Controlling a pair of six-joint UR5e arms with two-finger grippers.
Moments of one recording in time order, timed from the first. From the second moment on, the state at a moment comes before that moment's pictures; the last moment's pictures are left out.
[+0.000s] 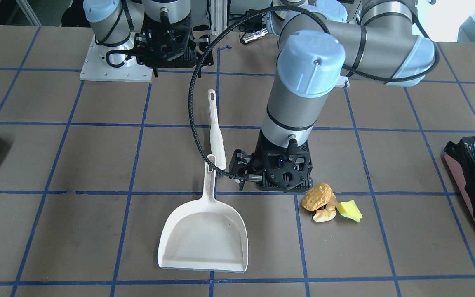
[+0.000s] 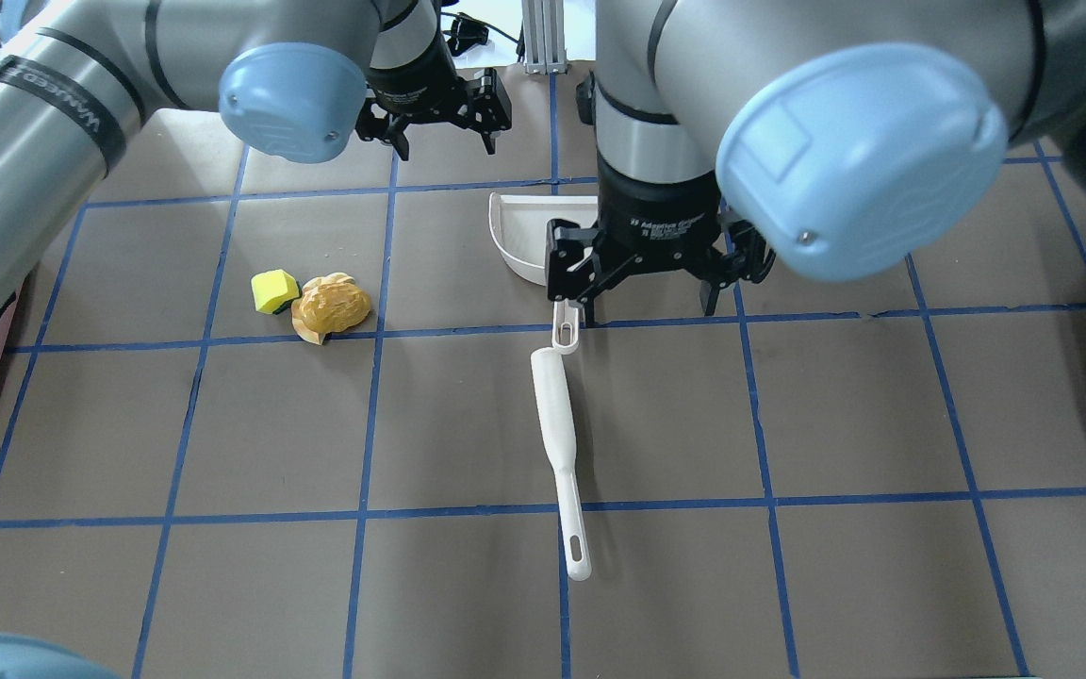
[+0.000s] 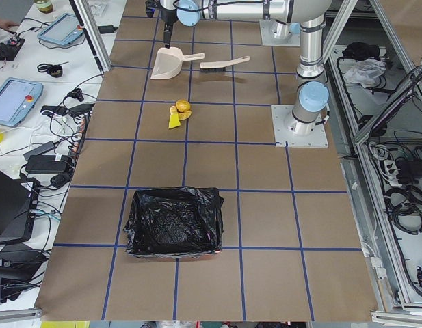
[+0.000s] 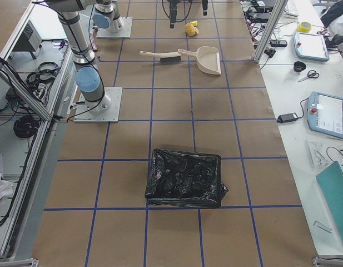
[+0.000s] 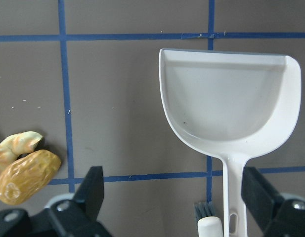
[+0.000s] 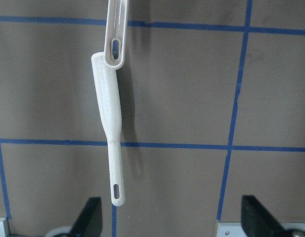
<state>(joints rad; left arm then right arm) -1.79 -1.95 -1.38 -1.21 1.53 -0.21 1.95 -1.54 1.52 -1.42 -1.55 0.31</state>
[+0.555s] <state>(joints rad) -1.89 -2.07 -1.38 -1.15 1.54 -0.28 1.99 -1.62 1.78 -1.53 -1.47 0.31</state>
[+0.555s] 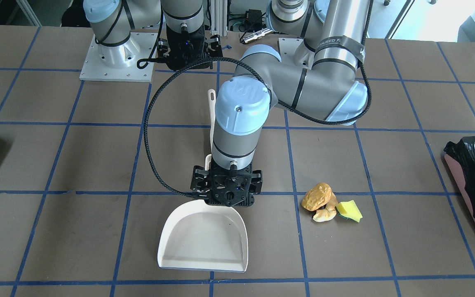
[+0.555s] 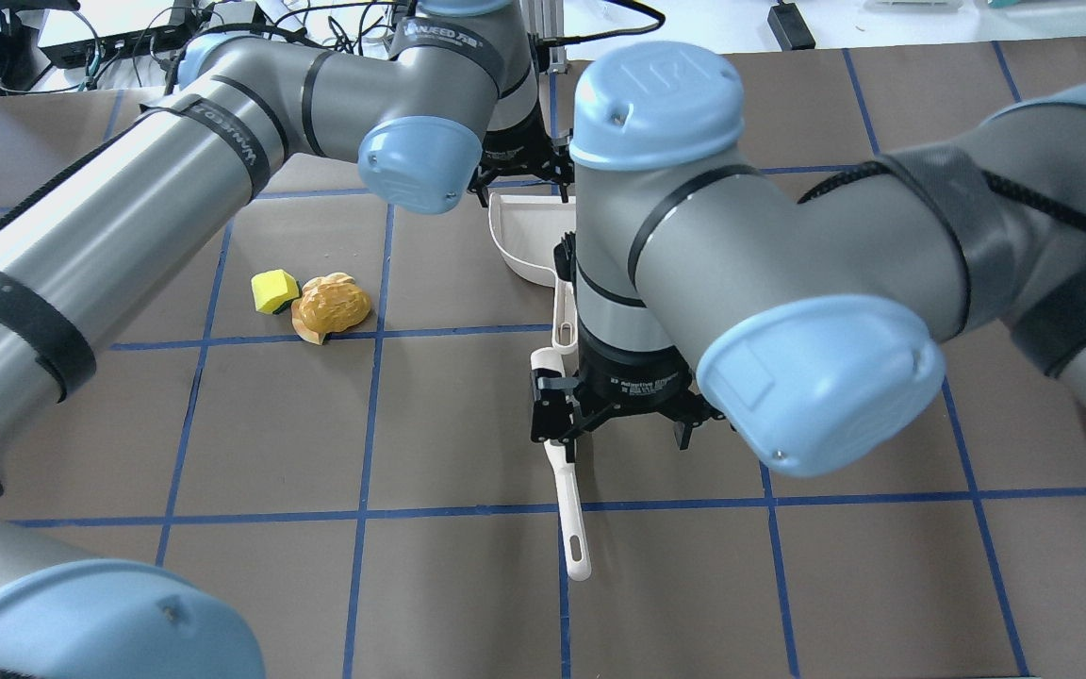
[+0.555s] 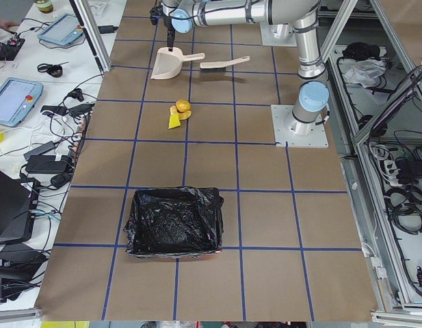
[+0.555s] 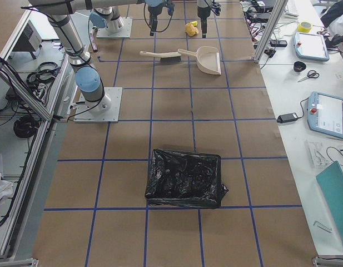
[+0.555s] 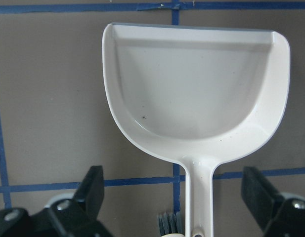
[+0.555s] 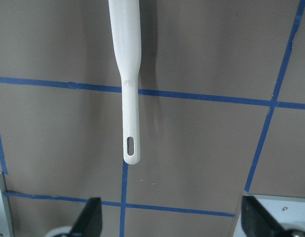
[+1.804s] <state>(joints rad) -1.98 -2.11 -1.54 -1.15 1.52 -0.20 2.17 -1.48 2.07 -2.07 -1.57 0.41</state>
